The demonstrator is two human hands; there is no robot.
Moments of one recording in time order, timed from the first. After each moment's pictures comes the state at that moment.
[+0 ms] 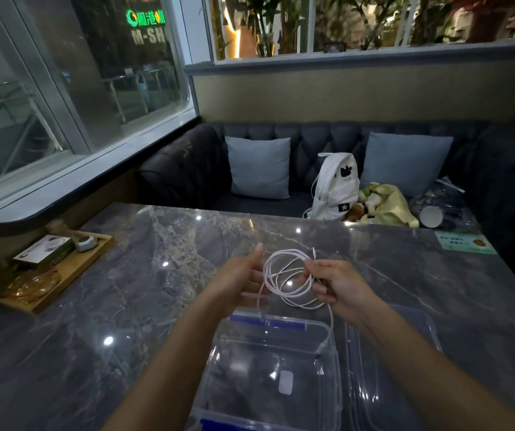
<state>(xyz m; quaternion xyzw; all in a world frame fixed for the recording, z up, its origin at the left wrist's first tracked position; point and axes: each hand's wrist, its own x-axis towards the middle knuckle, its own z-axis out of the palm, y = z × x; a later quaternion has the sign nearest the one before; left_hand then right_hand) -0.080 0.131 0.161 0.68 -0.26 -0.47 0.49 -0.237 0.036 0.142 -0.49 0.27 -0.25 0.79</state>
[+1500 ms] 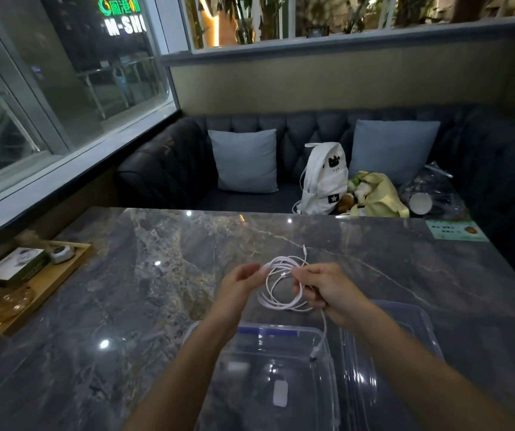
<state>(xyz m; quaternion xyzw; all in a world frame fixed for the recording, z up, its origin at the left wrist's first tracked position) -0.082 0.100 0.110 0.65 -0.30 -0.41 0.56 -0.228 0.015 0.122 -0.54 0.32 -0.25 0.74</state>
